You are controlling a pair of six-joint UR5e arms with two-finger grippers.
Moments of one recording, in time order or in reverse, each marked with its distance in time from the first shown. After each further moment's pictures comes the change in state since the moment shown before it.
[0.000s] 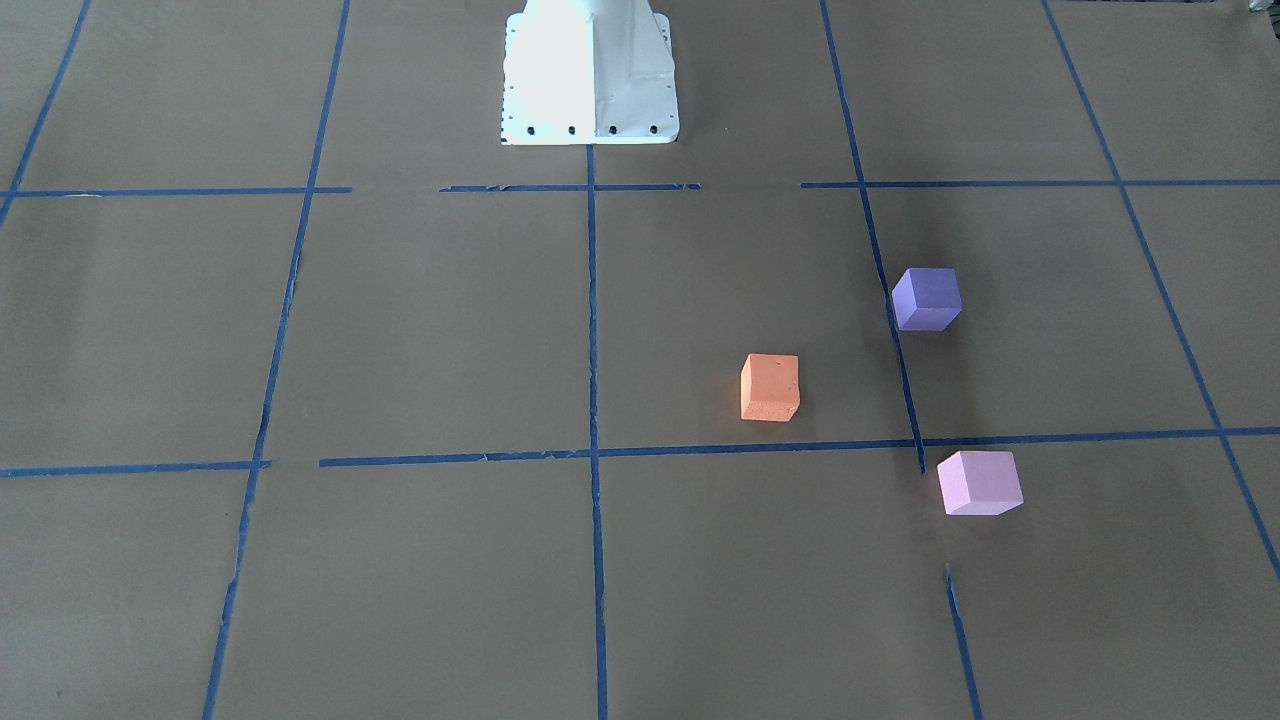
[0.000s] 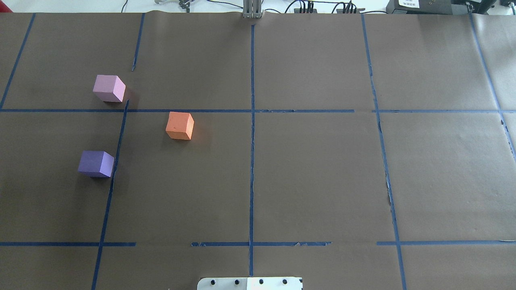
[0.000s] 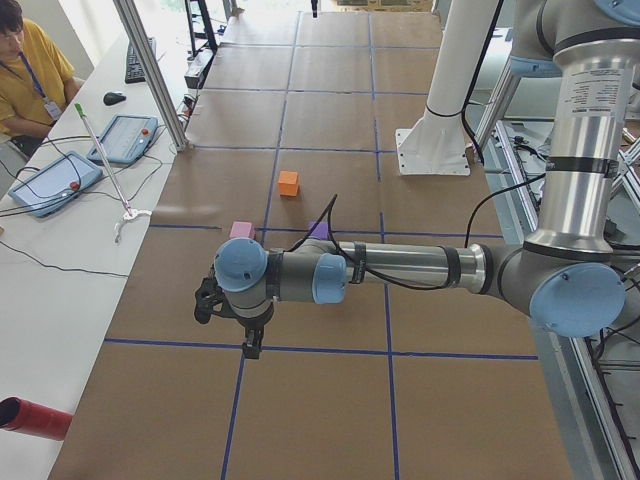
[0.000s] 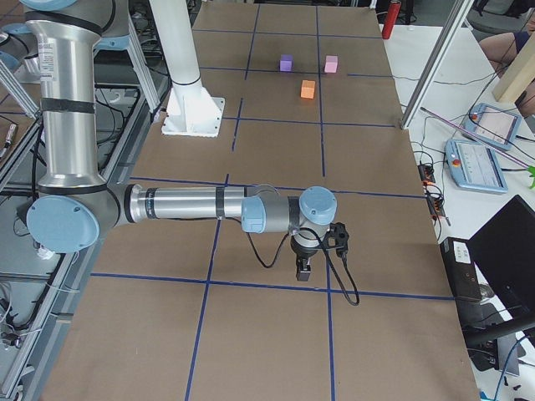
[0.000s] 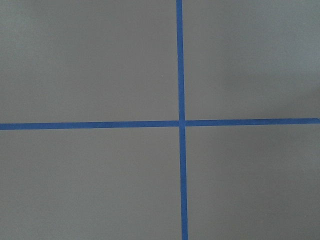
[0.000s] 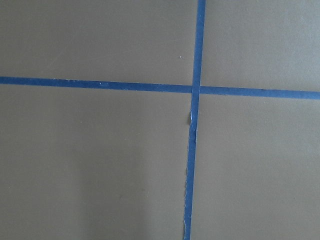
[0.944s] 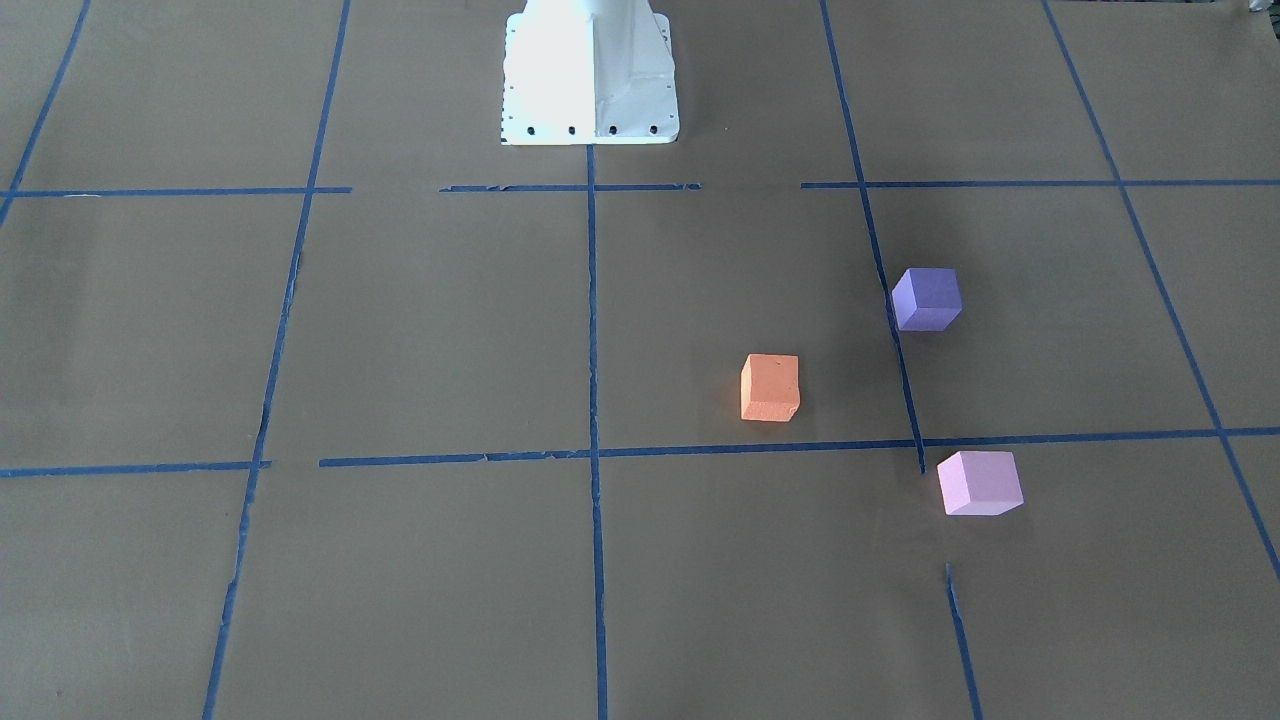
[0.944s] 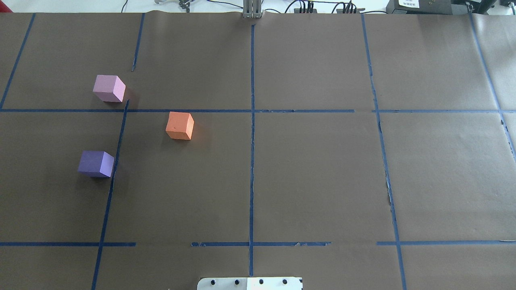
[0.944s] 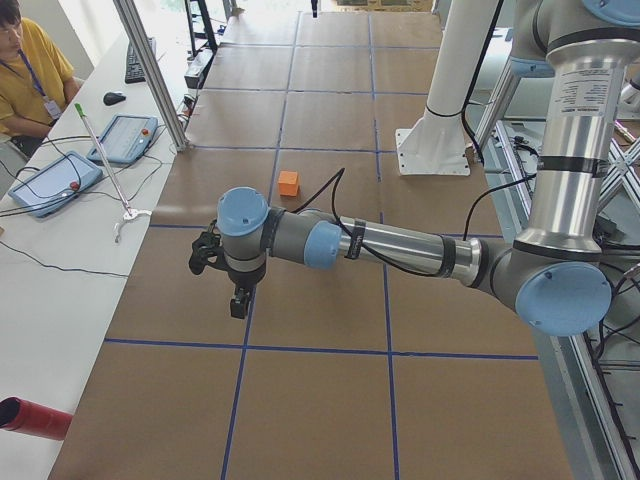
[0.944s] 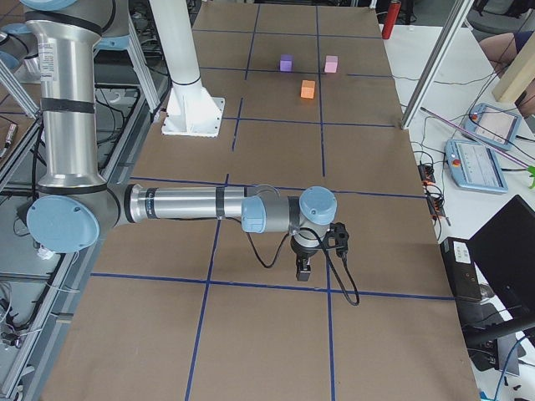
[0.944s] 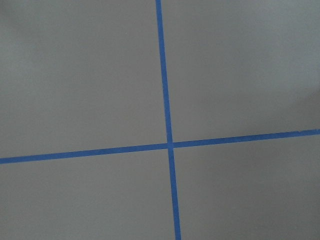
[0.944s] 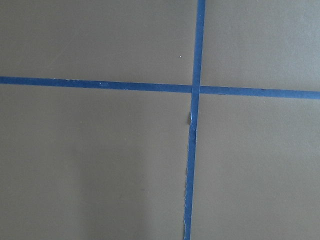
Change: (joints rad) left arm 0.114 -0.018 -0.128 -0.110 0.053 -0.157; right arm 0.000 0.000 0.000 0.000 0.000 0.000
